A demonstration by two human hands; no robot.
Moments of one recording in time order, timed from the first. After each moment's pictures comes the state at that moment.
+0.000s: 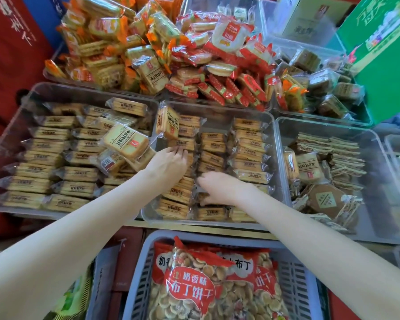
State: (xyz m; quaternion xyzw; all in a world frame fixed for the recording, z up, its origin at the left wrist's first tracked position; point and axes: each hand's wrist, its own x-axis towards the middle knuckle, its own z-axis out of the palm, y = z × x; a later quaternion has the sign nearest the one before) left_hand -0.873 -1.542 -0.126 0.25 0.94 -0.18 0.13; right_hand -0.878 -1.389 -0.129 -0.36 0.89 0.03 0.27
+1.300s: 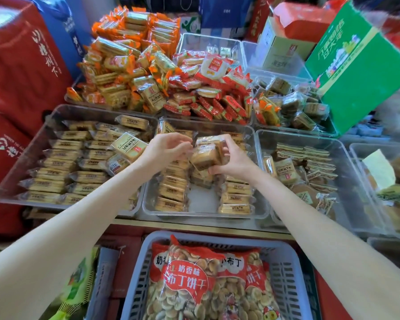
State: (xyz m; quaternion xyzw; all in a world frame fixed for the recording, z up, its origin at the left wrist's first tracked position) left_hand -0.841 -1.546 -0.043 0.00 0.82 0.57 0.07; right_hand -0.868 -1.339 -0.057 -0.14 0.86 -0.45 0.18
